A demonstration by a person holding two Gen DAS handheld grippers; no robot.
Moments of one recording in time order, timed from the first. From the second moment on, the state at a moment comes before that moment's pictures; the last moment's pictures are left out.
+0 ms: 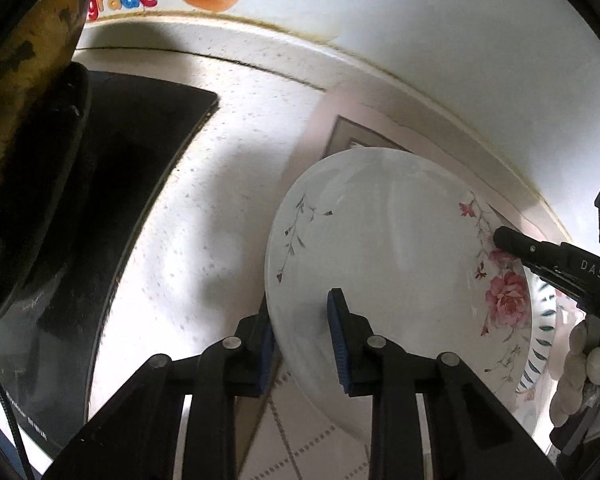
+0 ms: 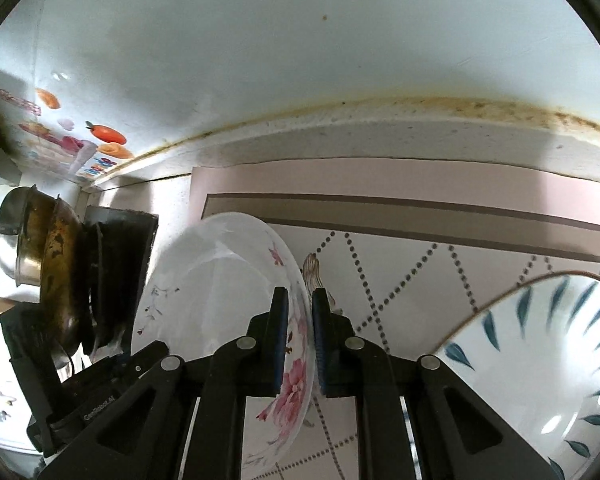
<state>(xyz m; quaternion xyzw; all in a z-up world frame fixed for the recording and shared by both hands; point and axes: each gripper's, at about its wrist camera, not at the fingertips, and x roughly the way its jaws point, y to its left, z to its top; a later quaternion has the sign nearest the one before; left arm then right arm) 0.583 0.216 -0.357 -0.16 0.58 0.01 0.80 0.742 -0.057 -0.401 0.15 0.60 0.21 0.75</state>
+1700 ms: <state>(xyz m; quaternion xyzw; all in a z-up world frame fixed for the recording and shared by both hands) 0.441 -0.023 -0.350 -0.03 0.65 -0.11 0.75 0.459 -0.328 -0.387 0.26 0.59 0.15 0.75</state>
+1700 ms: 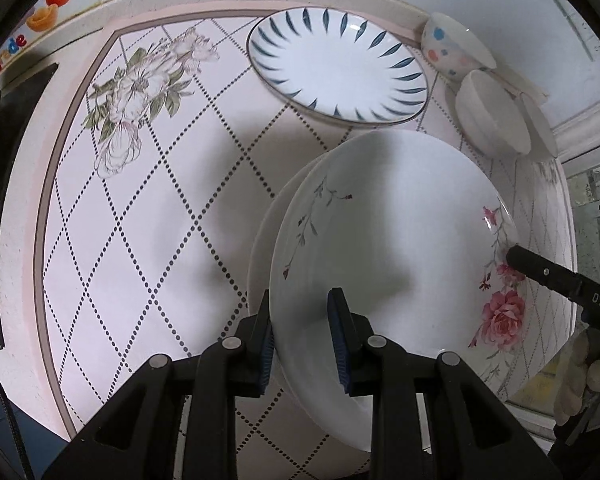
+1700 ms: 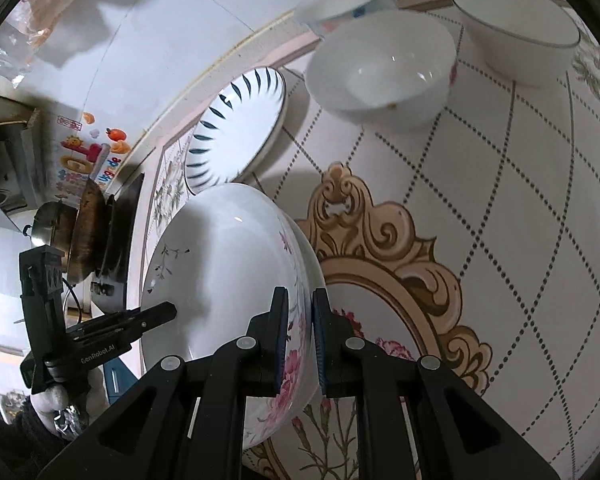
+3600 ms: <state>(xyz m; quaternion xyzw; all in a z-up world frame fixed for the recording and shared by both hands) 0.488 -0.034 -0.290 0.04 0.64 -0.10 0.76 0.484 -0.317 -0.357 0.26 0.60 0.12 0.75</state>
